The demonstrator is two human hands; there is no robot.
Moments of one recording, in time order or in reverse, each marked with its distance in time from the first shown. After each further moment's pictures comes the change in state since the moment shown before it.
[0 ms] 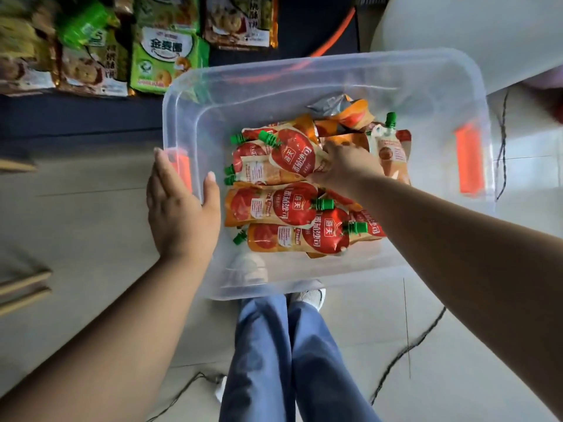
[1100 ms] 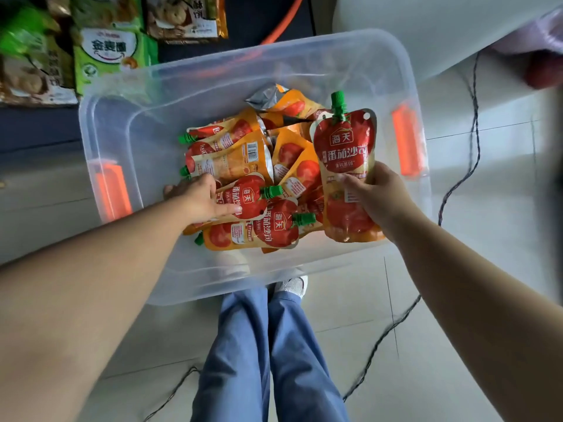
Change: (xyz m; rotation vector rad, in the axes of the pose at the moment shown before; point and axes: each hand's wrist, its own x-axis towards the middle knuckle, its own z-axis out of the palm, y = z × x) left_hand 0.035 0.029 0.075 0.607 -0.868 0.136; right_hand -0.076 0.097 -0.005 1.047 0.139 0.300
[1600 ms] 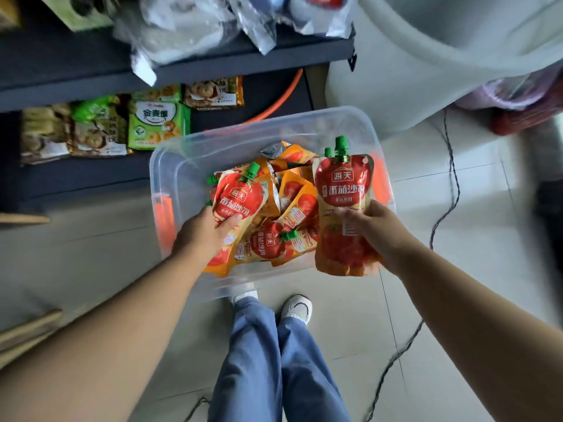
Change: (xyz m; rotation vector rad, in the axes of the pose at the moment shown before) left_hand -0.099 -0.001 -0.025 -0.447 0.379 -0.012; right_hand -0.069 -0.035 -0.026 0.227 -0.149 0.049
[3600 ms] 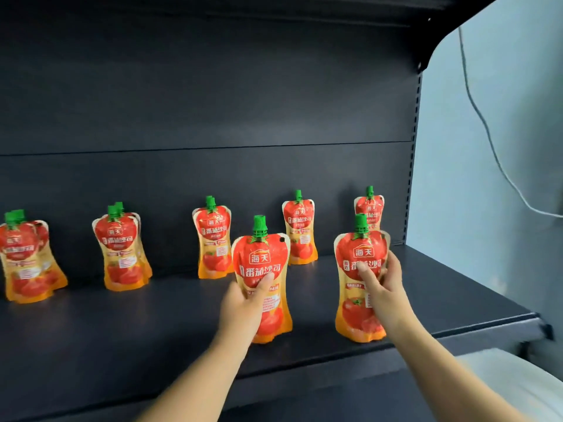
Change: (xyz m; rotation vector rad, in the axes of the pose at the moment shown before) left_hand -0.088 0.097 -0.649 -1.014 0.495 0.706; right_hand -0.226 -0.561 0.205 0.313 0.241 -1.179
